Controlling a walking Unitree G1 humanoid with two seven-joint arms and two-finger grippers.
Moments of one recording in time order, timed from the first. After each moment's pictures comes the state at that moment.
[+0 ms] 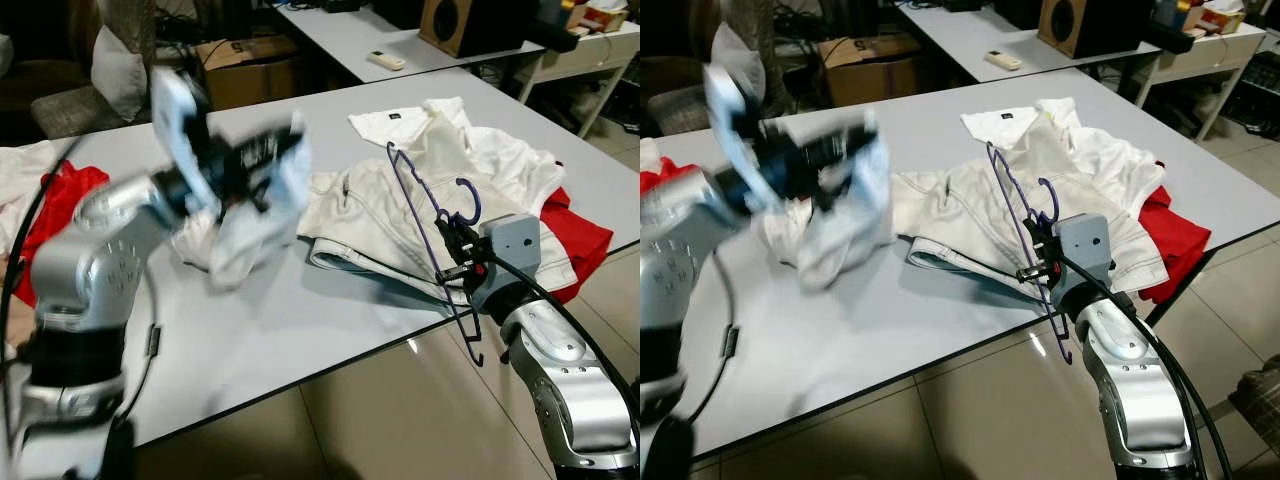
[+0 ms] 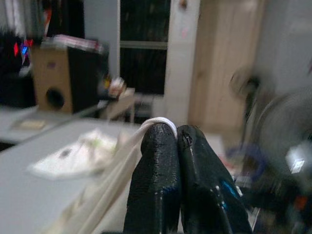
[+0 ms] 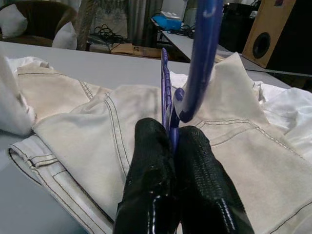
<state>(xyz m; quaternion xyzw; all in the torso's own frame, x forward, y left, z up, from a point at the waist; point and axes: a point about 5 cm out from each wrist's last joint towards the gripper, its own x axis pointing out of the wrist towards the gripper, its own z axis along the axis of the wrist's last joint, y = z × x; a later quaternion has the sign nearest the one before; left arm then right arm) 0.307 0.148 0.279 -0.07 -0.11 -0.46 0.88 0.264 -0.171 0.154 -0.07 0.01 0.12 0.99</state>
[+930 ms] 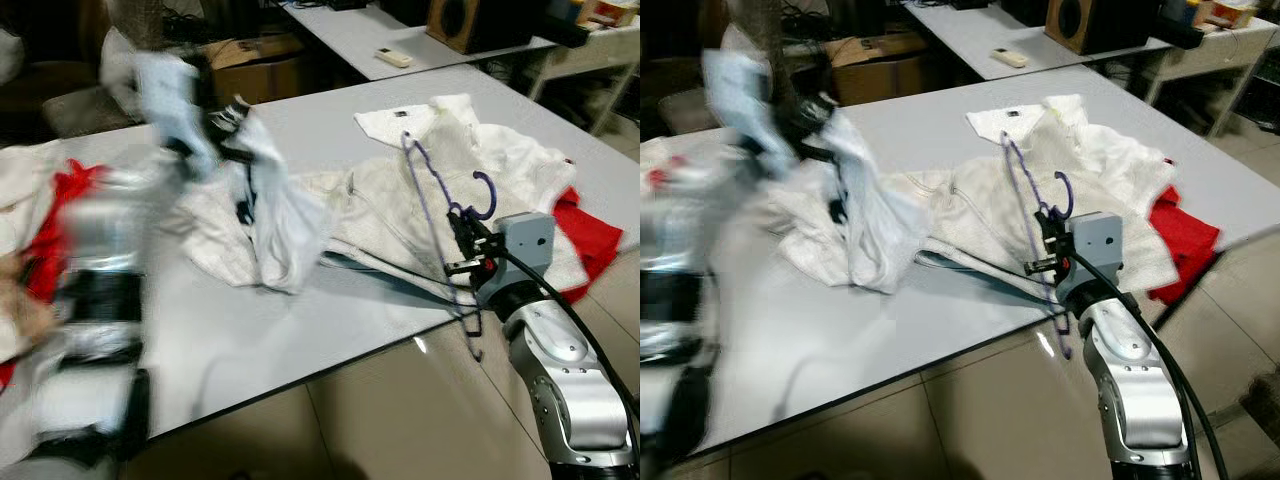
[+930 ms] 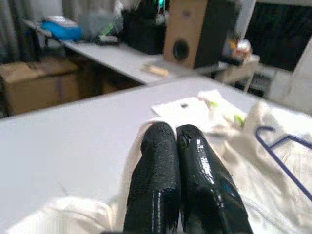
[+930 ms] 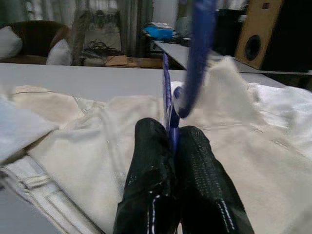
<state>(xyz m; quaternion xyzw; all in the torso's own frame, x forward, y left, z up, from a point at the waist) 0.378 0.149 0.242 -0.05 0.01 -0.21 0.98 0.267 -0.175 0.153 -0.04 -0.01 0.09 0.99</state>
